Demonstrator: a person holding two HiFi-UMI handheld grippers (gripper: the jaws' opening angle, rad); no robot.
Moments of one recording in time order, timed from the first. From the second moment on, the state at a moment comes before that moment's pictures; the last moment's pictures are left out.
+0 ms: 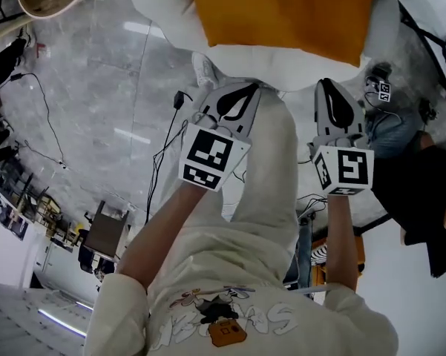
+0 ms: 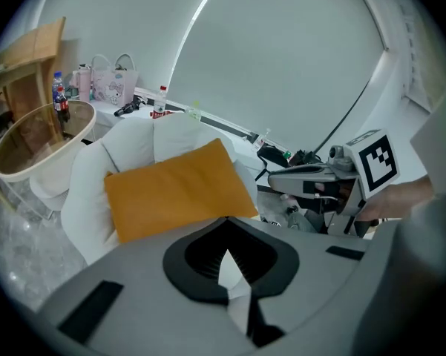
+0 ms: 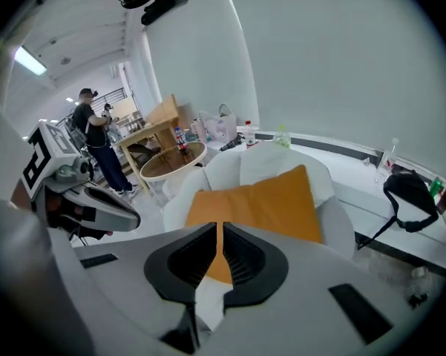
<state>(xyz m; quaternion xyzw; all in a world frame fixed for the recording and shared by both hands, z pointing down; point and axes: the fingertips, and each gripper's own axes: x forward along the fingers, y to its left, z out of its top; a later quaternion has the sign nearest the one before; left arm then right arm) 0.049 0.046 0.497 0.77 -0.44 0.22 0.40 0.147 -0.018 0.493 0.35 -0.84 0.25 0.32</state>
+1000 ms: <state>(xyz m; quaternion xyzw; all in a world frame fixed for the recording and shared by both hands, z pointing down) 0.047 -0.029 0.640 0.78 -0.42 0.28 0.35 0.204 -0.058 0.649 0.39 -0.80 0.27 0.38</state>
